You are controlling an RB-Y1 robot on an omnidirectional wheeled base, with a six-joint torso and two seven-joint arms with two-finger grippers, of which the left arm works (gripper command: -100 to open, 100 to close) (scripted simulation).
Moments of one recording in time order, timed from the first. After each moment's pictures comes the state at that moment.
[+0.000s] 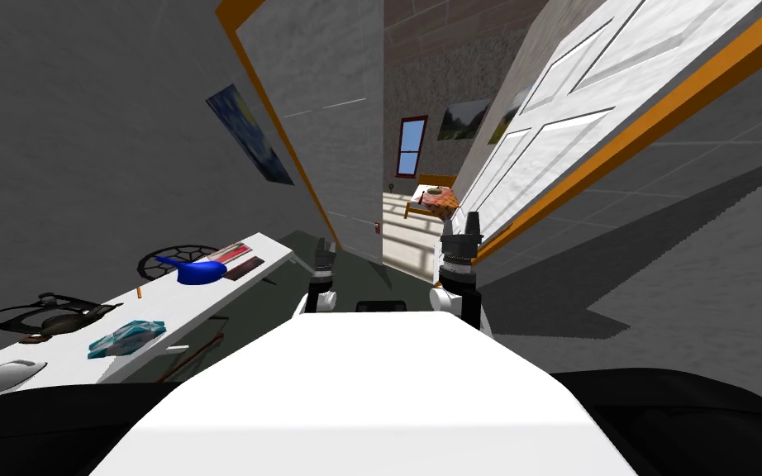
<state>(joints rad) 0.37 0.09 -0.04 -1.80 -0.02 -0.65 0.08</state>
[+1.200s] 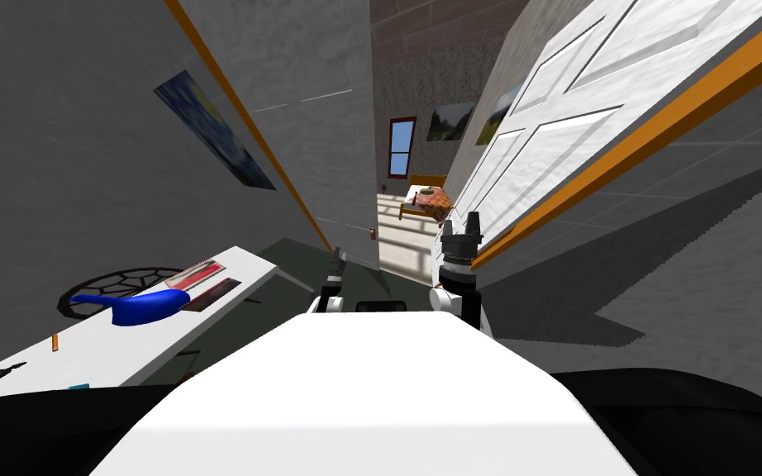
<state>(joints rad) 0.31 0.10 -0.10 -1.54 -0.04 -0.68 0.07</state>
